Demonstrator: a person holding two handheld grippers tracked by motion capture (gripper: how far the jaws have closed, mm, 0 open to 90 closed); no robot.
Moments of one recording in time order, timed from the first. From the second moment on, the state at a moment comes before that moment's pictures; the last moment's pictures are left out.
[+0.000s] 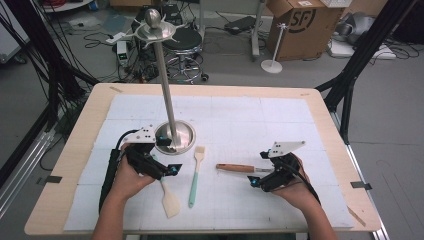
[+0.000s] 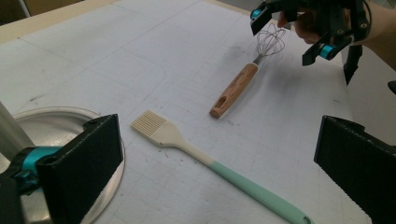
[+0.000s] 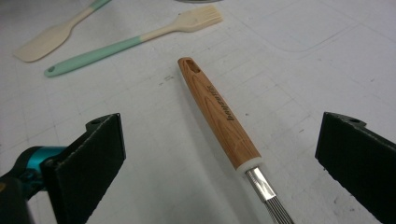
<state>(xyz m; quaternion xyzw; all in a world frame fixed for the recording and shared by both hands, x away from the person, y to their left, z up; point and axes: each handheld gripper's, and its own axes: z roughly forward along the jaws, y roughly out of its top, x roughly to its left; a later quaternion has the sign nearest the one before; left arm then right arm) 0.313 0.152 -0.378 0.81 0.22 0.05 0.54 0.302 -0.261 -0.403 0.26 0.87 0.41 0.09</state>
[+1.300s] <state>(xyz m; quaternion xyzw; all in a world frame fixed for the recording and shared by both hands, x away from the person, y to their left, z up) 0.313 0.148 -0.378 0.82 0.22 0.06 0.52 0.329 -0.227 -0.416 0.22 0.95 0.21 0.02</state>
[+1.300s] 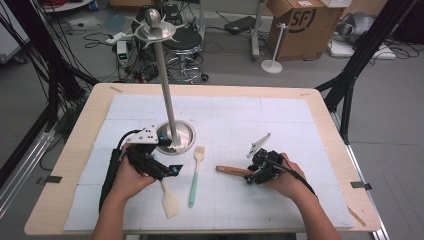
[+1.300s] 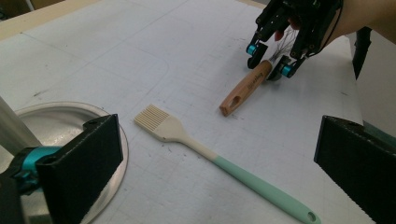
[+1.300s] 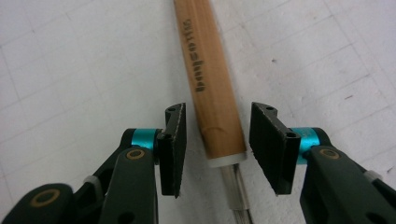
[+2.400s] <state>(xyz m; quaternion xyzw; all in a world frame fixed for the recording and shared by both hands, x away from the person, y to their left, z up) 0.312 0.149 -0.378 0.83 0.23 0.05 0.51 0.319 -0.222 -0.411 0.19 0.96 0.21 0.01</state>
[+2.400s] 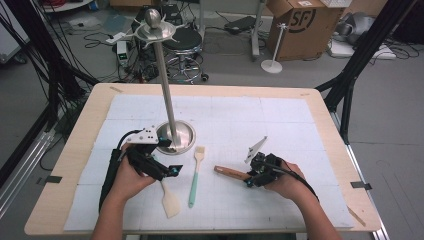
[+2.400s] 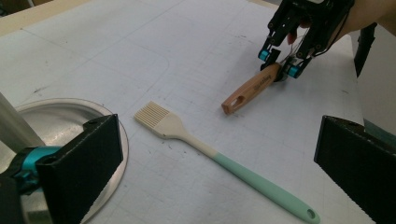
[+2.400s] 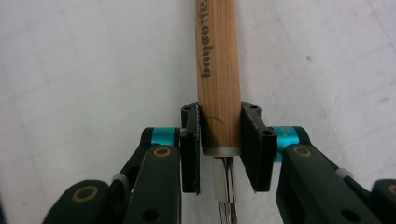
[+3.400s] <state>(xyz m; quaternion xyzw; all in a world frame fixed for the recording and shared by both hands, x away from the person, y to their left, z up) 0.312 0.152 -0.376 0.82 0.23 0.06 0.52 0.343 -0.207 -0.308 0.14 0.88 0.45 0.02</state>
